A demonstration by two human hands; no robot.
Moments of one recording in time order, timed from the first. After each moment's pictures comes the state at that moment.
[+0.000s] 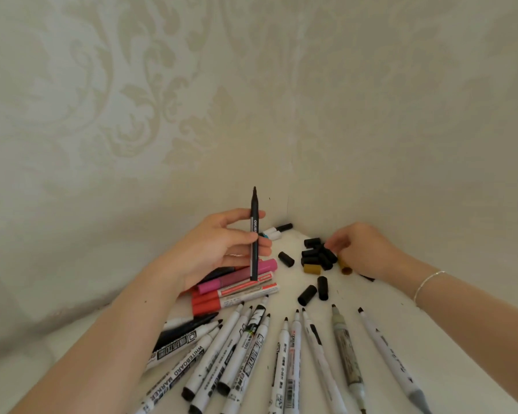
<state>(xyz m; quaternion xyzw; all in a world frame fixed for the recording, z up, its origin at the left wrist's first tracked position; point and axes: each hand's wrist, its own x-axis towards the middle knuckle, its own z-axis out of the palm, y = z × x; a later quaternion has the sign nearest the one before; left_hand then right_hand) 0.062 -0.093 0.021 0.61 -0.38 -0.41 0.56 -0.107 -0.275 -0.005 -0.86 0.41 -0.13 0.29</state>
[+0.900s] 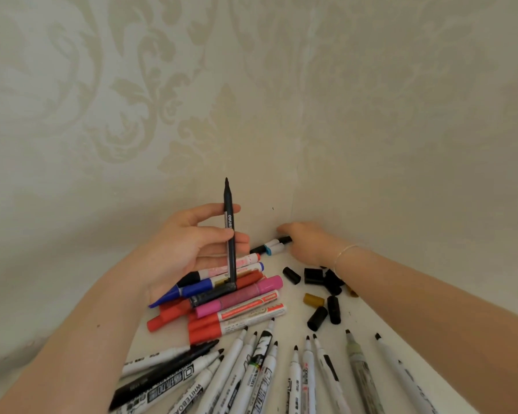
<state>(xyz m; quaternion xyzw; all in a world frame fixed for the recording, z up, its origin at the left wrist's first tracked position) 0.092 -0.082 0.033 0.62 -0.35 -0.36 0.60 0.001 -0.302 -0.023 -0.95 0.29 -0.02 0.12</state>
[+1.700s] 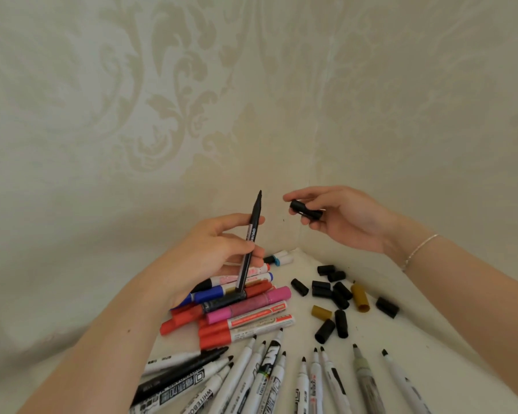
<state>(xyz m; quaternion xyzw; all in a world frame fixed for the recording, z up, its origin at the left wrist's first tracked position) 0.083 -0.078 0.044 0.67 -0.39 -0.32 0.55 -0.038 -0.271 0.071 -0.72 0.16 -0.15 0.66</state>
